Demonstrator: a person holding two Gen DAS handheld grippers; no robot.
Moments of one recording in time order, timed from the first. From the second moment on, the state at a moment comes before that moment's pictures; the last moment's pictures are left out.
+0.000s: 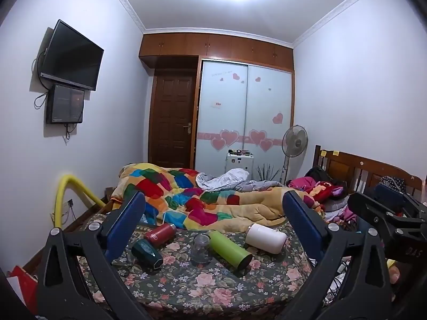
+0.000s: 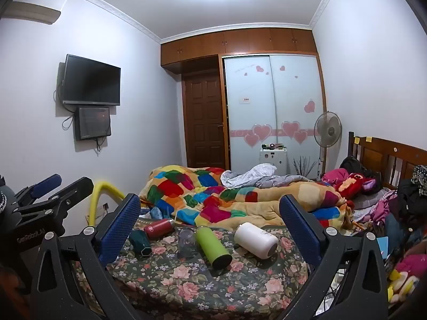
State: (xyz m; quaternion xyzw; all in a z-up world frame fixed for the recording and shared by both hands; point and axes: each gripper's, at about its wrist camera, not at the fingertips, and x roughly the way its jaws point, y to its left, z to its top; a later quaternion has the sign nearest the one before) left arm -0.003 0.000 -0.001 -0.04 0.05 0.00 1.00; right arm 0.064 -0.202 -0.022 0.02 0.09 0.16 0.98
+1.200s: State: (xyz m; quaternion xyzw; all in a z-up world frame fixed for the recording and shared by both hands) left arm 0.008 0.002 -0.005 -0.04 0.07 0.01 1.00; right arm 0.064 -0.198 -0.028 0.01 0.10 0.16 0.98
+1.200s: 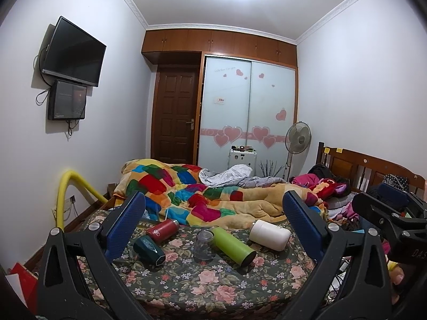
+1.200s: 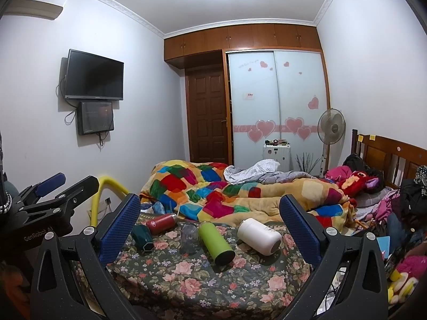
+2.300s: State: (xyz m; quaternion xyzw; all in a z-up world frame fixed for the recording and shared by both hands) left arm 0.008 0.004 -0.006 -0.05 0.07 0.01 1.00; right arm 0.065 -0.198 -0.027 0.01 0.10 0.16 0.98
